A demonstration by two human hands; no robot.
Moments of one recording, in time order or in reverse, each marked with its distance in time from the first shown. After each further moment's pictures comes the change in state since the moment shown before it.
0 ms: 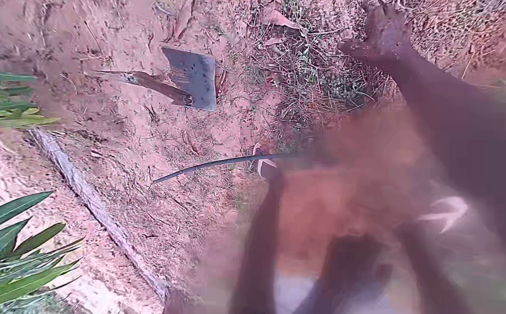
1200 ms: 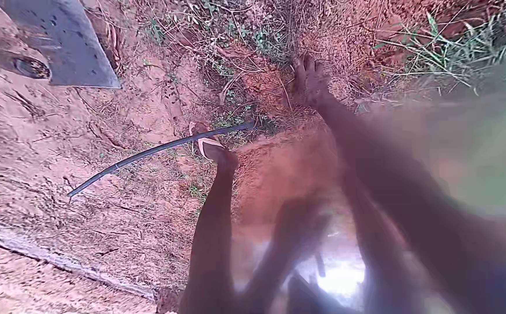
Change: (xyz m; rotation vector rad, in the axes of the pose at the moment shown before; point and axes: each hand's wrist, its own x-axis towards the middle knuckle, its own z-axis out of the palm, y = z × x) left_hand 0.017 0.008 0.022 0.069 0.003 -0.052; right_hand -0.139 0.106 0.099 -0.157 -0.238 0.214
